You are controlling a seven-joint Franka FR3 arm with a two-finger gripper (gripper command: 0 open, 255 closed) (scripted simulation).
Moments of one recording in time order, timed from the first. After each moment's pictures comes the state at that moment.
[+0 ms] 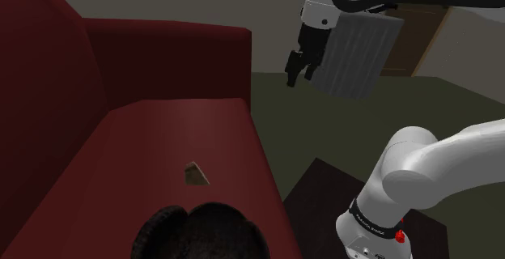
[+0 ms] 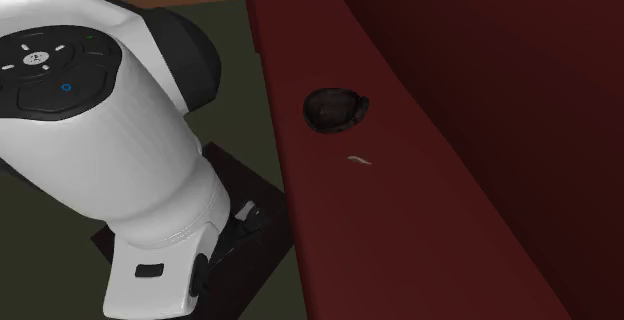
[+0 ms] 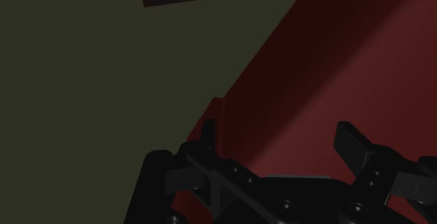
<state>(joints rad) -0.01 -0.77 -0.02 -2.40 -0.04 1.70 0.10</state>
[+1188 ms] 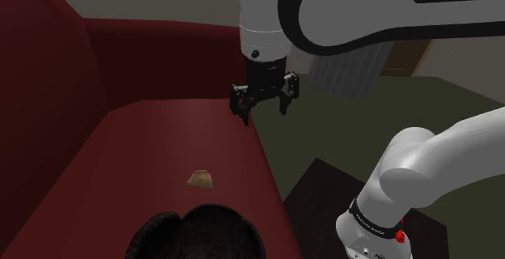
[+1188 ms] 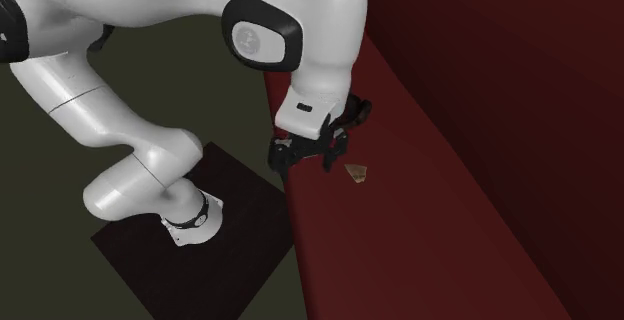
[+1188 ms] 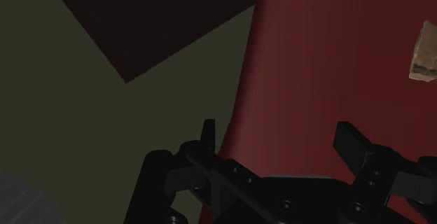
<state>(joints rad) -0.06 -0.62 0.55 -2.26 0.10 1.63 0.92</state>
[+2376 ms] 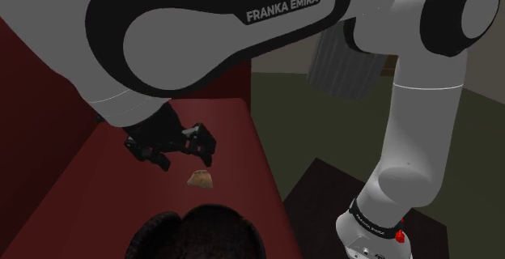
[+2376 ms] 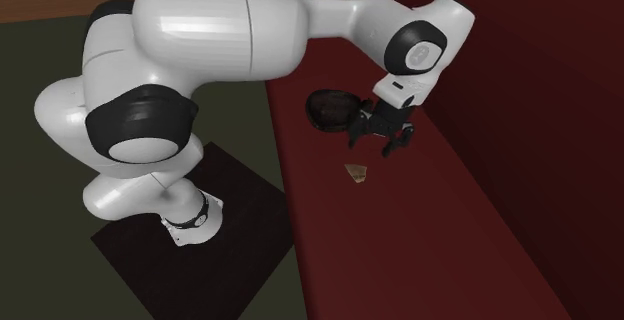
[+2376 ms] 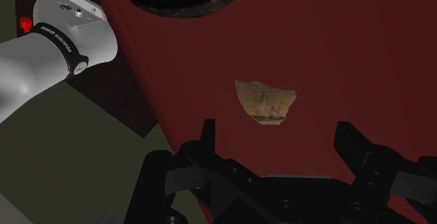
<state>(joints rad) -0.08 0.32 1.06 -1.67 -0.37 1.44 1.99</state>
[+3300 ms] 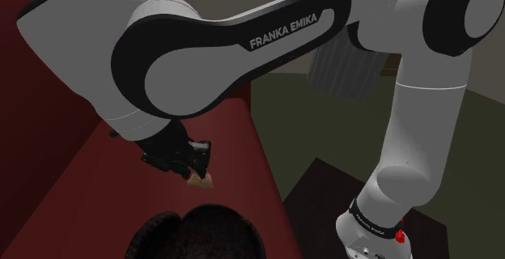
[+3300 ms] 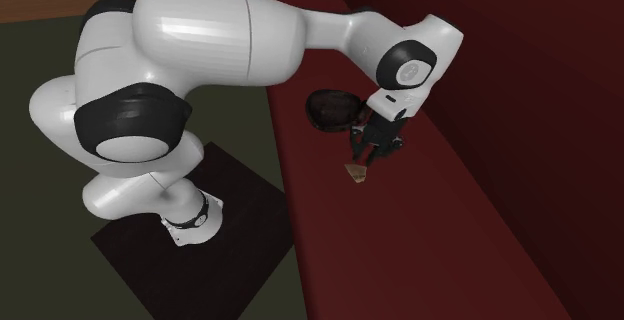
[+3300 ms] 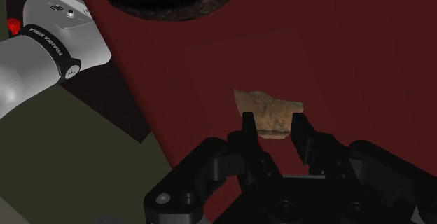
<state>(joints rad) -0.12 0.29 1.06 -1.76 -0.36 1.52 1.99</state>
